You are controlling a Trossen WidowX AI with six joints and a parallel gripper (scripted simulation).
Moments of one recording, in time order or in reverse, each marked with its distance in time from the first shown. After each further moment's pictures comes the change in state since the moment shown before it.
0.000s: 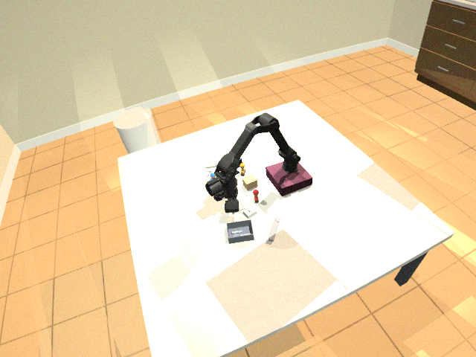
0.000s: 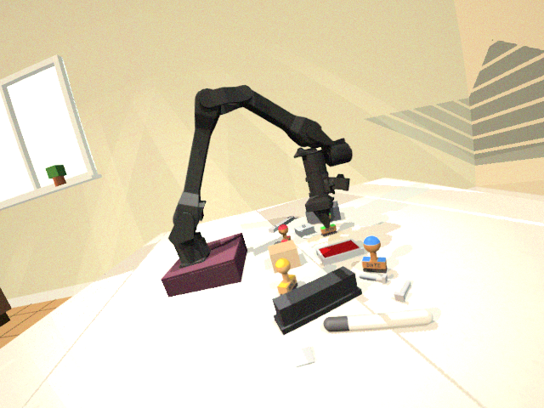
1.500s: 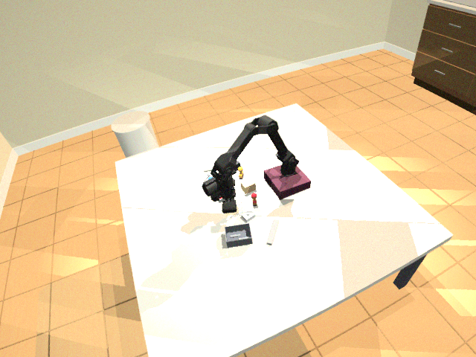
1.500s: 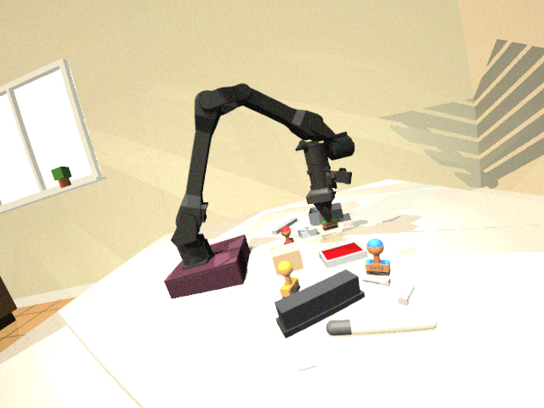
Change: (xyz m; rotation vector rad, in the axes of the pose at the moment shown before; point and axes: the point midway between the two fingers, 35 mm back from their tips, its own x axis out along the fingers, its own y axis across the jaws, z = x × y) arm -0.024 0.000 0.001 0.001 0.008 -0.006
